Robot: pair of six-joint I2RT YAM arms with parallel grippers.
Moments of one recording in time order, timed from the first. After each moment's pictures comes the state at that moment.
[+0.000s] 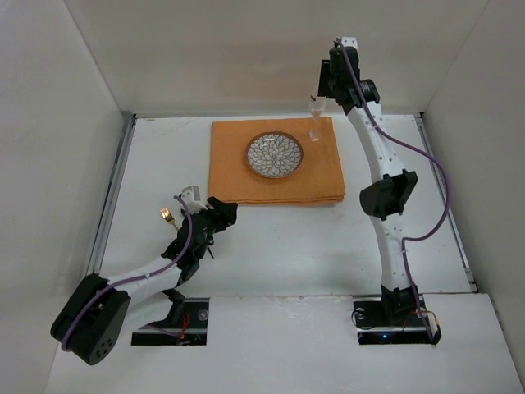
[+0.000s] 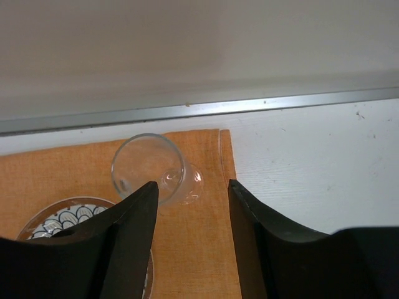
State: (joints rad) left arm -0.55 1.04 0.16 0.65 -0.28 -0.75; right arm 0.30 2.44 2.81 -0.84 0.35 0.18
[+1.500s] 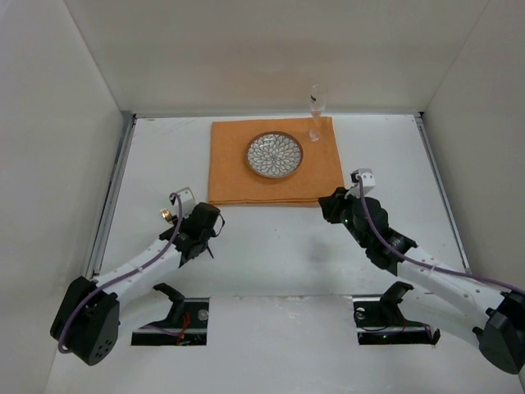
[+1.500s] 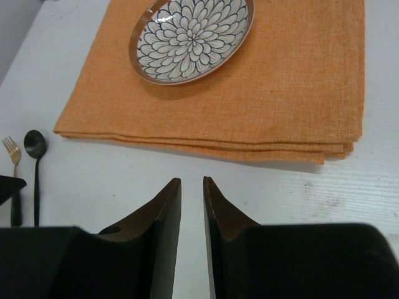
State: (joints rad) left arm -0.56 1.01 0.46 -0.36 -0.62 -0.81; right arm 0.70 0.91 0.51 0.12 0.32 0.47
